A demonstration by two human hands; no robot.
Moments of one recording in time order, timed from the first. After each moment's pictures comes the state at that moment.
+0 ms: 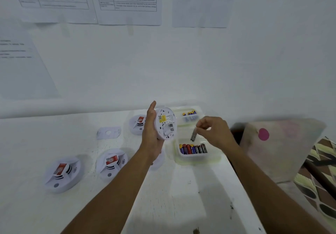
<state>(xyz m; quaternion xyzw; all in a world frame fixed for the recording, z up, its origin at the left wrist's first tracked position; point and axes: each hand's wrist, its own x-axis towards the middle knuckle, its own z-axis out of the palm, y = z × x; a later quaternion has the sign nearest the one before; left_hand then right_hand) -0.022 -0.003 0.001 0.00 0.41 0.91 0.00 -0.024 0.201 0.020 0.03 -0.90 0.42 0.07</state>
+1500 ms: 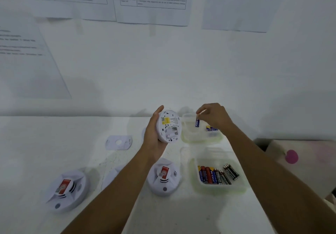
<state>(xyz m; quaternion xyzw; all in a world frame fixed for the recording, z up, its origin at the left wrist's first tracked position) -0.089 -0.051 -0.005 -0.06 0.34 0.94 0.04 -0.177 0.152 0.031 0.04 -0.93 0.36 0.00</state>
